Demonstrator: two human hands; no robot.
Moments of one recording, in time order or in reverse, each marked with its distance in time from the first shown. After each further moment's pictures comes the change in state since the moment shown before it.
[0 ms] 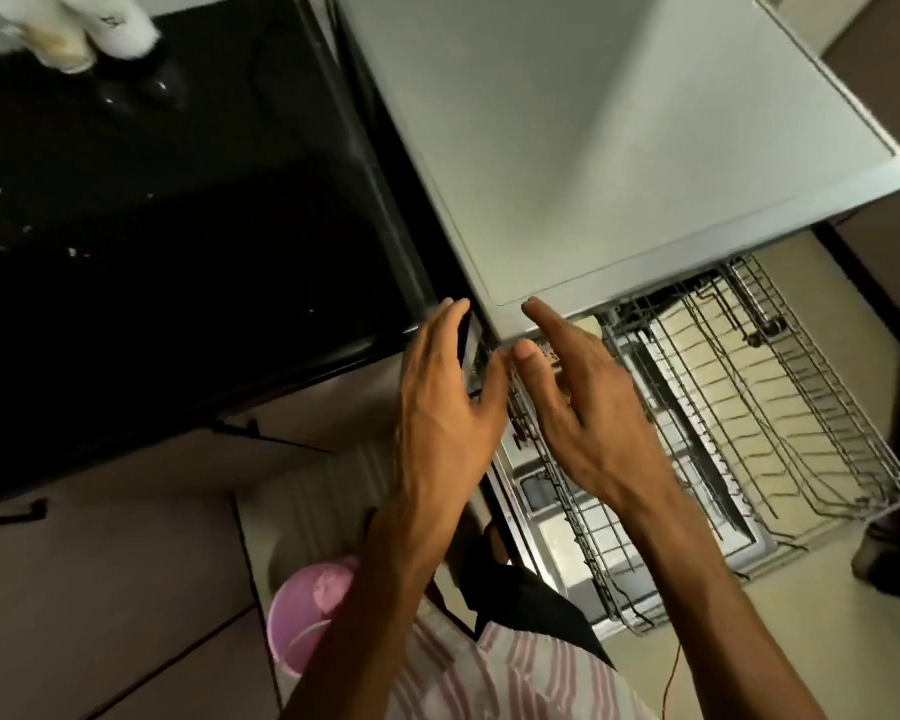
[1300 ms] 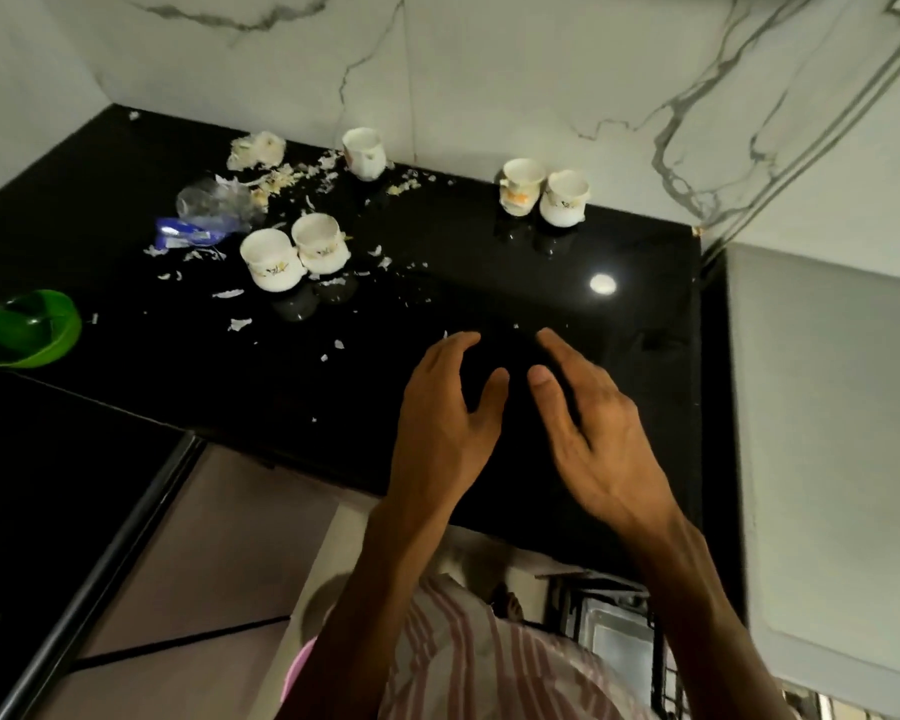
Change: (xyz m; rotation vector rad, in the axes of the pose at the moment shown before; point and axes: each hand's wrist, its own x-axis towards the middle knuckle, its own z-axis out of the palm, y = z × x) left_hand 0.089 -0.071 -0.240 0.020 0.528 -0.303; right_hand 0.164 -0.209 0.134 0.074 -0.423 -0.450
